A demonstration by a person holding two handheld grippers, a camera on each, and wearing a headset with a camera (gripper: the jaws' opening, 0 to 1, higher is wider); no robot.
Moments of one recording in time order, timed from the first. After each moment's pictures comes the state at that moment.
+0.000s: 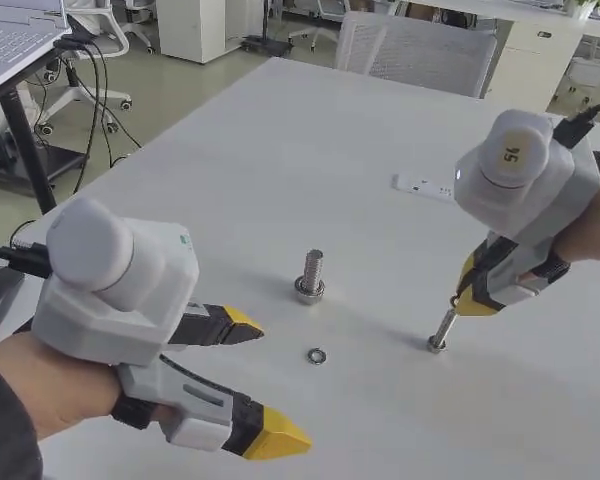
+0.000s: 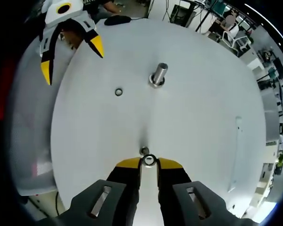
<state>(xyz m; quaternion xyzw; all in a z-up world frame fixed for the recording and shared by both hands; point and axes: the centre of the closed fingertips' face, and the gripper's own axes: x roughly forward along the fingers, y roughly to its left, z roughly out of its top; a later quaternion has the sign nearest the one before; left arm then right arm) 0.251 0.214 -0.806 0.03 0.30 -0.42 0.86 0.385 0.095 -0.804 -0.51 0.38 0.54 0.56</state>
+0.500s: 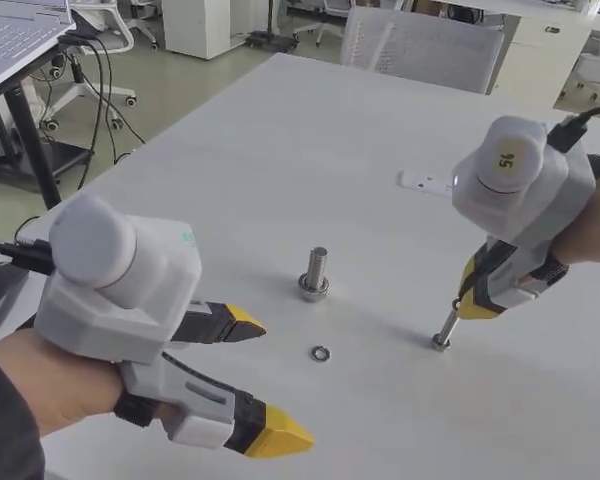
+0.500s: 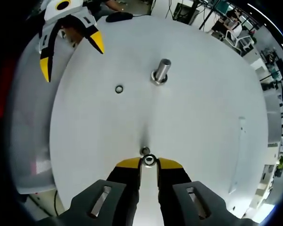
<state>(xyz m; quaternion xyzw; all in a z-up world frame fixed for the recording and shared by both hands) 0.251 0.214 -0.806 0.03 0.30 -0.41 0.86 0.386 0.095 -0.811 -0.51 0.38 0.54 0.54</state>
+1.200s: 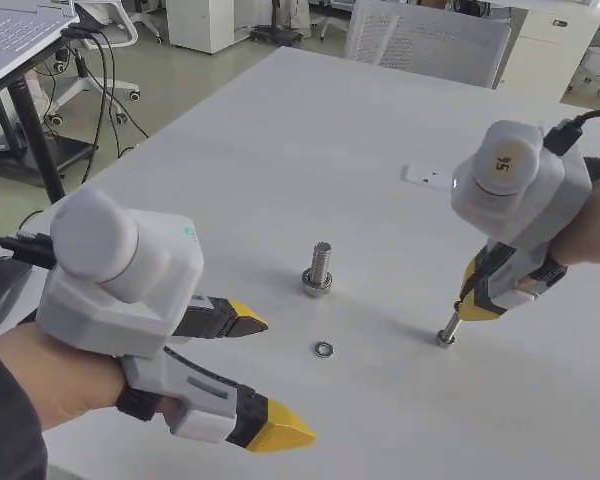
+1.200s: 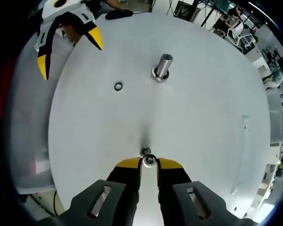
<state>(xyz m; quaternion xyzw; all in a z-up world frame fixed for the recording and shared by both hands) 0.248 0.219 -0.807 0.03 0.30 -0.41 0.86 0.385 0.098 -0.822 -0.51 0.39 0.54 0.54</state>
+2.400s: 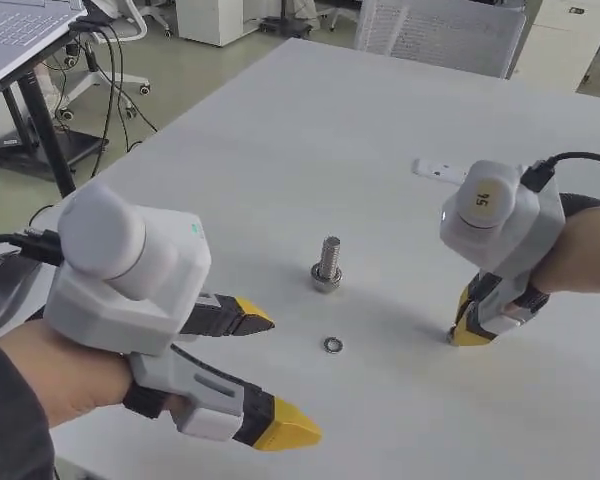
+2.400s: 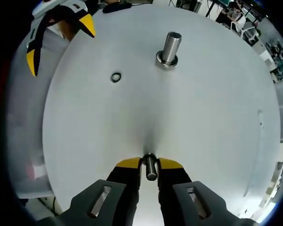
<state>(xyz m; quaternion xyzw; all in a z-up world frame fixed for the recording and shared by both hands) 0.249 0.222 -0.809 0.03 0.31 -0.41 0.86 0.382 0.099 -0.863 -0.49 0.42 0.55 0.52</state>
